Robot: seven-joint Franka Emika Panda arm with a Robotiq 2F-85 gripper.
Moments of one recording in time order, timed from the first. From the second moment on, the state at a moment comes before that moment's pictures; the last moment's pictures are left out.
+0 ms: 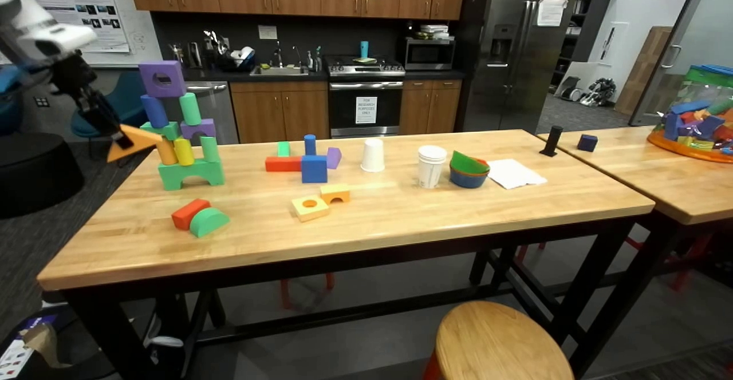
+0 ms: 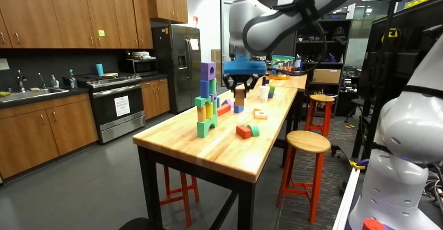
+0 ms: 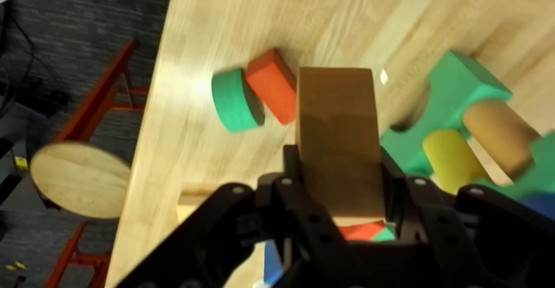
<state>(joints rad) 0.00 -0.33 0.10 -2.32 -0.33 2.18 1.19</state>
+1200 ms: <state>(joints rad) -0.03 -0.40 0.13 -2.11 -0.37 2.07 1.13</state>
